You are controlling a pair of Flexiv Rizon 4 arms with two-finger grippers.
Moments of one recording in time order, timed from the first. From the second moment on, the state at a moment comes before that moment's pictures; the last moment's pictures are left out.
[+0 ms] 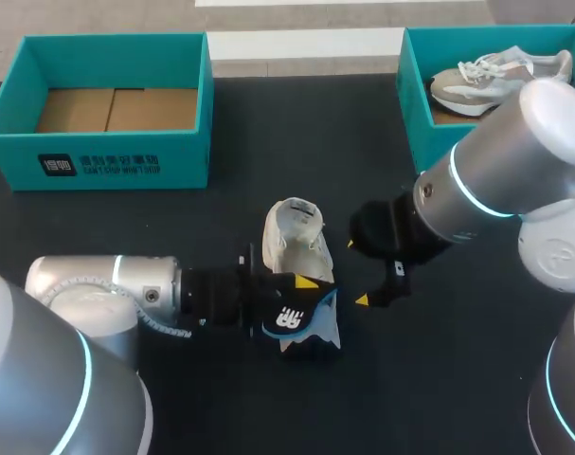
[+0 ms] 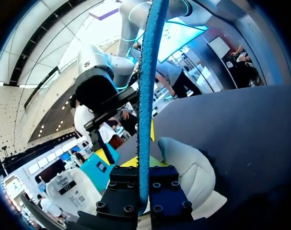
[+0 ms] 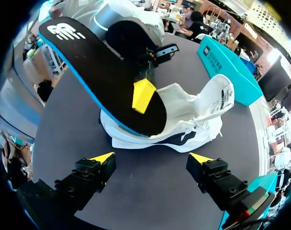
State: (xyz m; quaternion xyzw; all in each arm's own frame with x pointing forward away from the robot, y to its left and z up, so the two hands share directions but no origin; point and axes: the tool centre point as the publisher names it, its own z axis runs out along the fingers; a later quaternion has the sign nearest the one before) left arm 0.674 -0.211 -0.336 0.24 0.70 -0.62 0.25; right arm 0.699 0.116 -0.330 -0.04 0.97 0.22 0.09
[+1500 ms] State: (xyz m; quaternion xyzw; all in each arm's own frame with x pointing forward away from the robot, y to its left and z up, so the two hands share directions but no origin) left arm 0.677 -0.200 -0.316 0.24 0.70 -0.61 0.27; right arm 0.699 0.116 -0.330 -0.04 0.97 0.22 0.09
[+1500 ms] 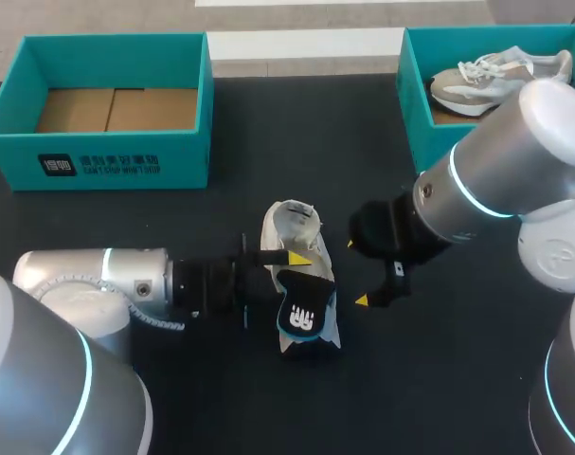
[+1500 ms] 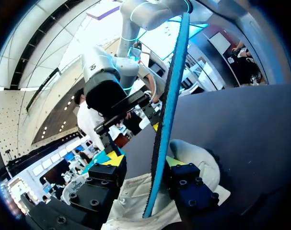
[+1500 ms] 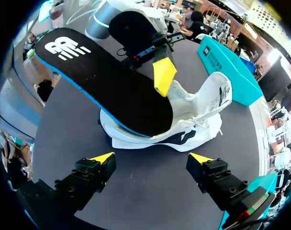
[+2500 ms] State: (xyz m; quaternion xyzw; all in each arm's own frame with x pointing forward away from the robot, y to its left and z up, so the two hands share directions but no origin) left arm 0.695 -0.193 -0.355 0.22 0.73 -0.59 0.28; right arm 0.699 0.117 -0.331 -0.04 0.97 0.22 0.09
